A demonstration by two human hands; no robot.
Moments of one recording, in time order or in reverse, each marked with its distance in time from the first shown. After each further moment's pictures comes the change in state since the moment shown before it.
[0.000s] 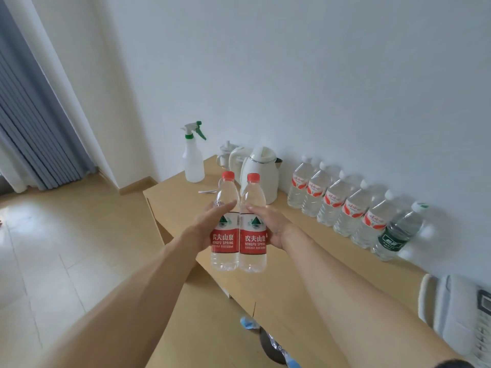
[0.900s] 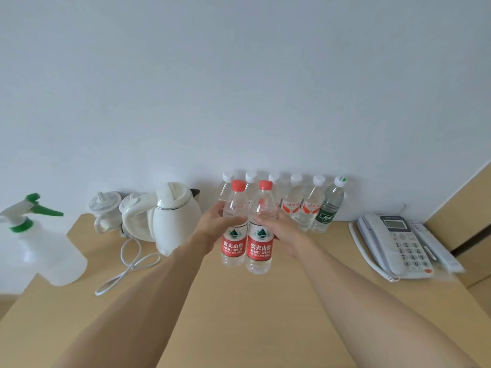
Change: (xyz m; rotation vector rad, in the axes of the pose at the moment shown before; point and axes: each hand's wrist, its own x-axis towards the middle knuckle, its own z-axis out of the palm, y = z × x) left_hand 0.213 0.043 0.114 0.452 -0.693 0.112; right_hand 0.024 -0.016 -0.114 0.101 0.873 -0.098
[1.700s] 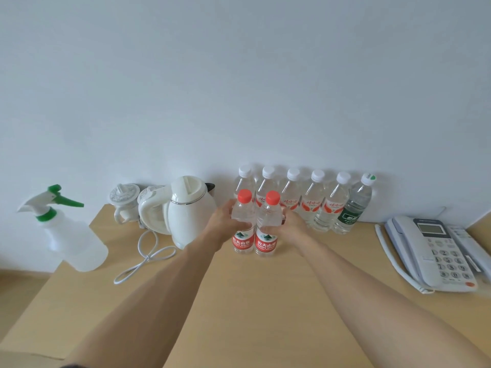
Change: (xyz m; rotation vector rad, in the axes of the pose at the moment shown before) left_hand 0.012 -0.014 -0.008 0.259 0.130 -0.052; right_hand 0.030 0.018 0.007 -0.359 0.055 -0.064
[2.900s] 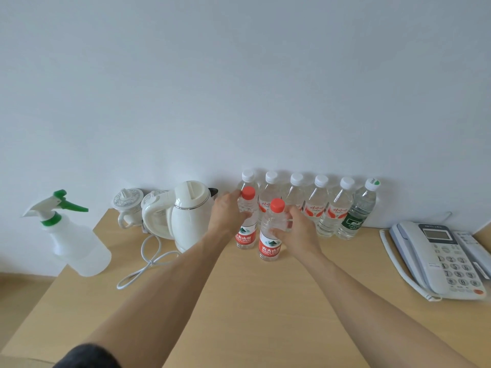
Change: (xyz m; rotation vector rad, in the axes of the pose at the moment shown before) left_hand 0.013 0.028 0.000 0.537 0.295 0.270; right_hand -0.020 -0.007 0.002 -0.201 0.263 -0.201
